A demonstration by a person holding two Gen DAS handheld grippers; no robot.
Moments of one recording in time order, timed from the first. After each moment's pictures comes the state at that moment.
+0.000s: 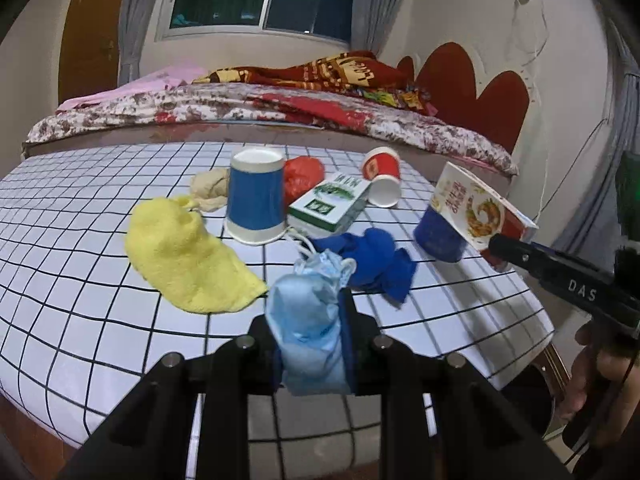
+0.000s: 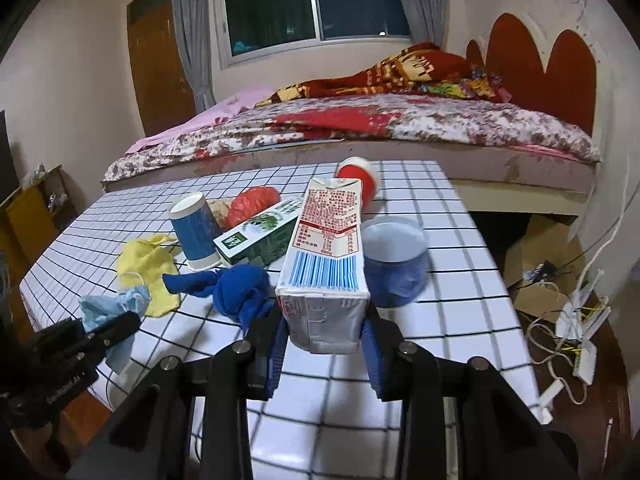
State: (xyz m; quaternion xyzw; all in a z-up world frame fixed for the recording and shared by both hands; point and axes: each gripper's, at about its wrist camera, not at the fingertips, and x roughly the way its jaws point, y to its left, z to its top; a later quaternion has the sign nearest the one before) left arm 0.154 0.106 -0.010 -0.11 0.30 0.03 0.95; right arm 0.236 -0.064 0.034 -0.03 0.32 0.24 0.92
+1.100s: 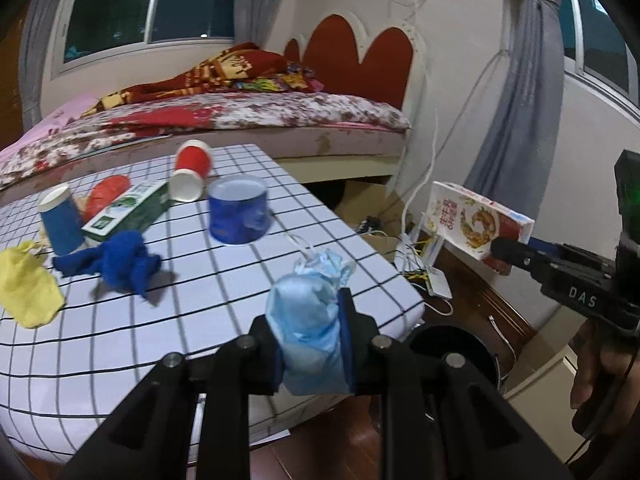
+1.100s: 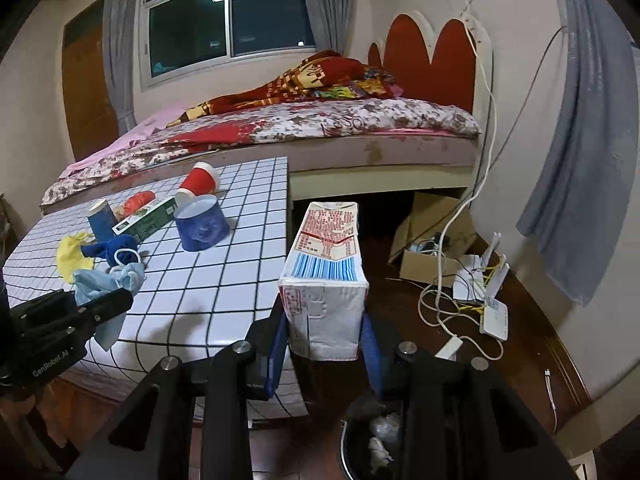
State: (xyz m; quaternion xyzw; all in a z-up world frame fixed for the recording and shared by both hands) left arm 0.156 -0.065 0.003 -0.04 0.30 -0.13 0.94; right arm 0.176 -0.254 0.043 -0.01 0.31 0.09 0.94
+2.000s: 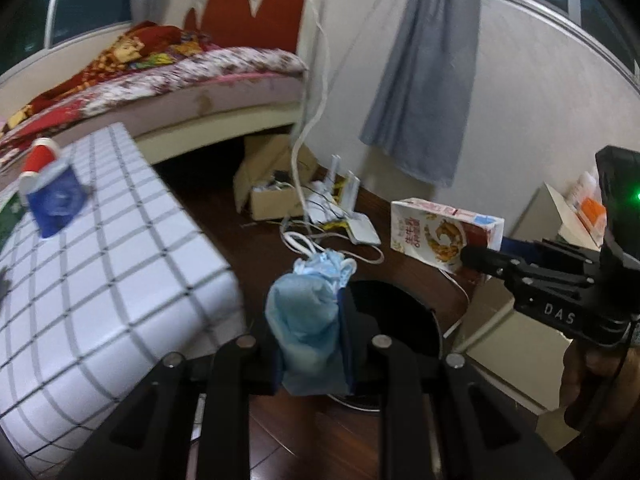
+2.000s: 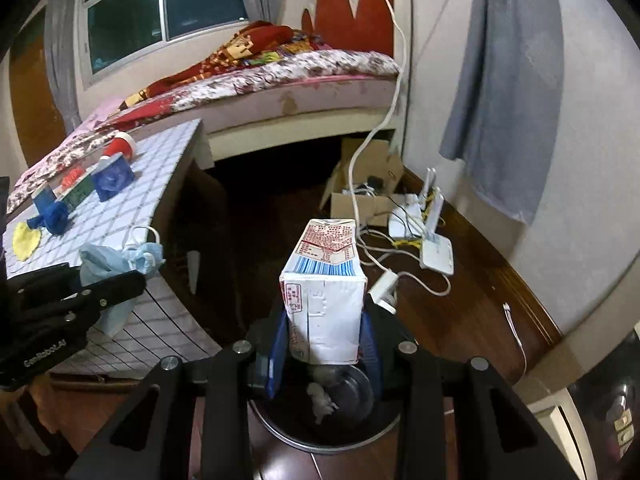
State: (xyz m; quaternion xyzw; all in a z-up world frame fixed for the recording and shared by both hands) left arm 0.150 -0.212 -0.032 0.03 0.36 -0.27 0.89; right arm 0.130 -0.379 -0.013 0.02 0.38 0.00 0.93
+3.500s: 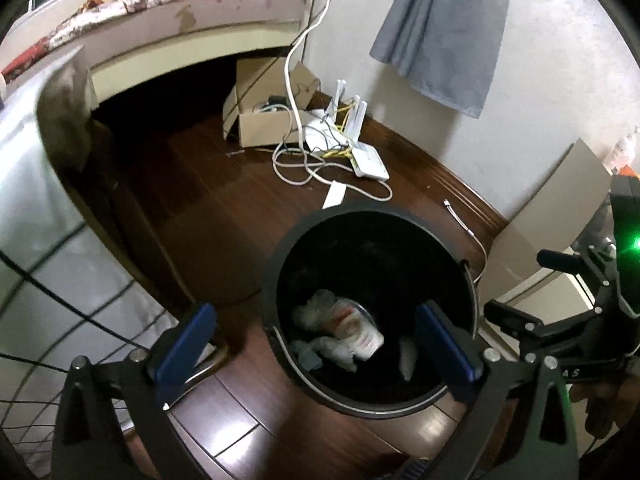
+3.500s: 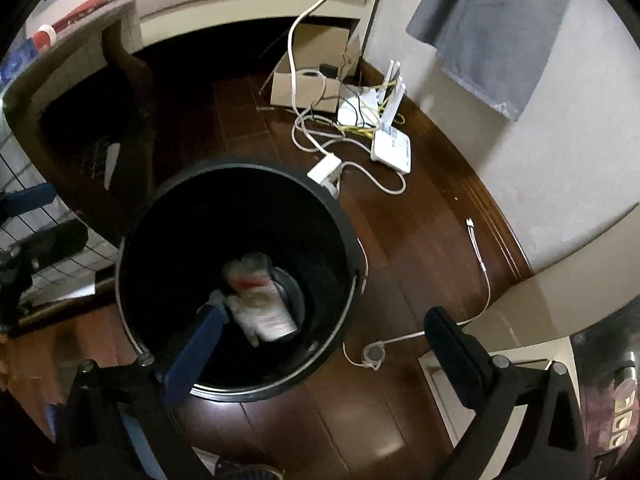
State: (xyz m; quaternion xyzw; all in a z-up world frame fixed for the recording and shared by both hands) left arm 0.185 -0.256 -0.122 0.04 0.46 -0.25 0.85; right arm 0.151 -0.422 -0.123 -0.04 0.53 -0.07 0.84
